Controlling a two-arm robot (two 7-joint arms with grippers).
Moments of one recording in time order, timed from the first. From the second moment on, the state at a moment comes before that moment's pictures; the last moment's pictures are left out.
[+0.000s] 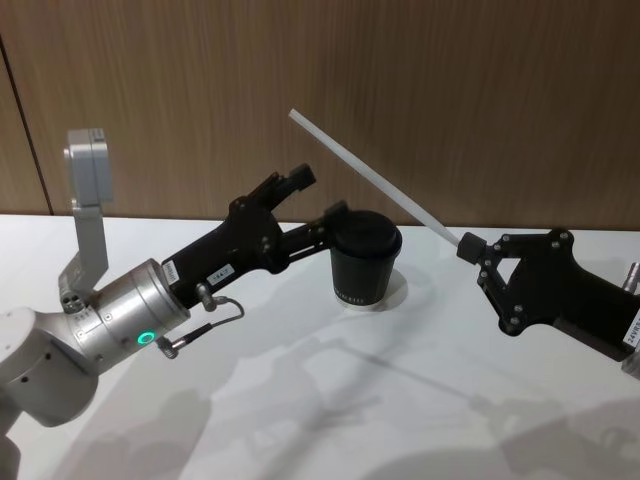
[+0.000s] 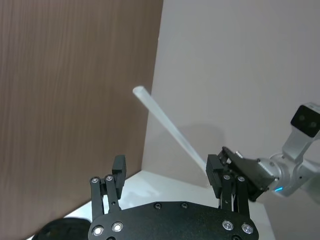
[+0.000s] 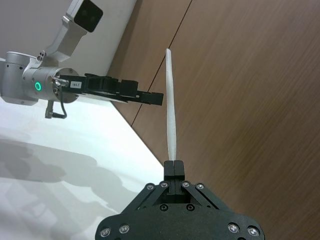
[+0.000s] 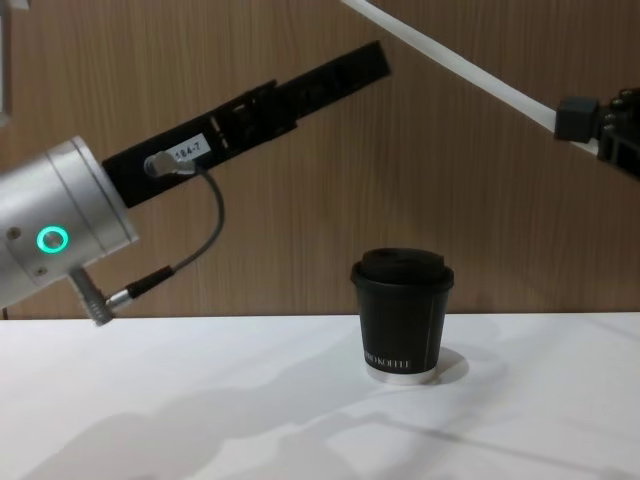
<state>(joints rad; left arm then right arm) -0.38 0.34 0.39 -1.42 -0.85 -0.08 -0.85 0.13 0.59 -0.20 -1.75 0.32 -0.21 0.69</state>
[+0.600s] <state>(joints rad) -0.41 0.27 0.41 -1.39 -0.90 -0.12 -0.87 0.13 0.59 -0.20 -1.75 0.32 -0.21 0.69</state>
